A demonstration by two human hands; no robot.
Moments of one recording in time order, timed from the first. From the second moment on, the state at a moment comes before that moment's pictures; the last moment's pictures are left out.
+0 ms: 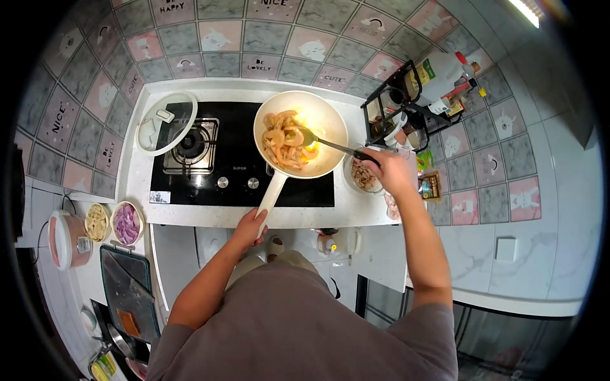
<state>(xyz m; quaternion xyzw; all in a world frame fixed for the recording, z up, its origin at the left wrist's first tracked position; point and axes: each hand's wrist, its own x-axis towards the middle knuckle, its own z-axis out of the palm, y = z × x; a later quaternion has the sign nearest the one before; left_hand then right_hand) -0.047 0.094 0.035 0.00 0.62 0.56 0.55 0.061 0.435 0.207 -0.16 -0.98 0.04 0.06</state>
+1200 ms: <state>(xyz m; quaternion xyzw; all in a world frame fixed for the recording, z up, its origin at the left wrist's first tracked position) -0.049 0.094 0.034 0.00 0.62 0.57 0.55 0.045 0.445 0.260 -0.24 -0.96 -0.11 -0.03</state>
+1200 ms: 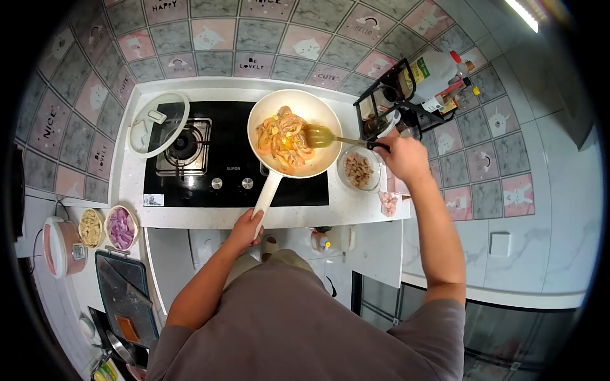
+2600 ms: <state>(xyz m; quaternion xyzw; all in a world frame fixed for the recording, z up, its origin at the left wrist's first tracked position) -0.052 0.093 0.037 0.00 0.61 0.55 0.57 0.074 0.376 0.188 -0.20 -0.97 0.12 0.06</state>
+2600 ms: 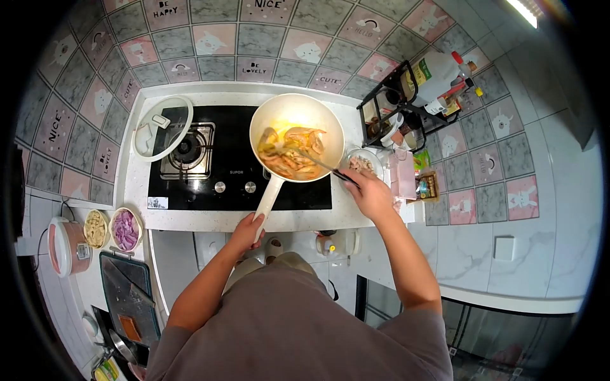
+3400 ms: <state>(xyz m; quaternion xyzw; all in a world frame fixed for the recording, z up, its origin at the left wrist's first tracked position) -0.053 0.094 0.032 0.00 0.60 0.56 0.57 0.116 0.363 0.189 -0.40 -0.86 0.31 -0.01</state>
